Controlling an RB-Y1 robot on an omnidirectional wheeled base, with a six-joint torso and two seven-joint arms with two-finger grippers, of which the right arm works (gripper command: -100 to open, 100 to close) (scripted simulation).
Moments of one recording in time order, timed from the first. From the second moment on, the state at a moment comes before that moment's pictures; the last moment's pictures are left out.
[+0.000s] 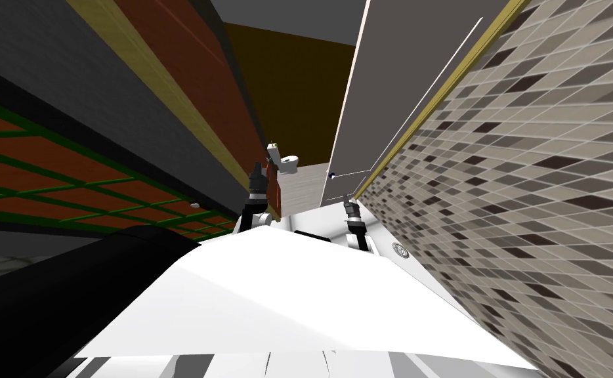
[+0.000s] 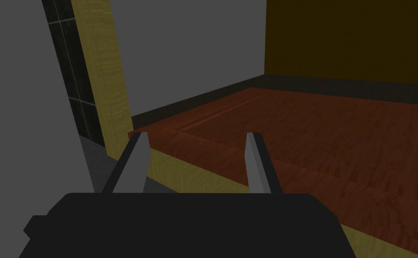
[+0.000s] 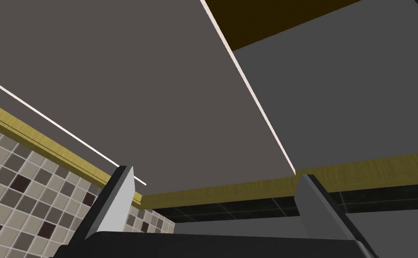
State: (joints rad) arm 0.25 -0.09 0.04 -1.56 0.28 -0.59 0.59
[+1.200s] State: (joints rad) arm 0.14 -0.09 0.04 -1.25 0.39 -0.70 0.80
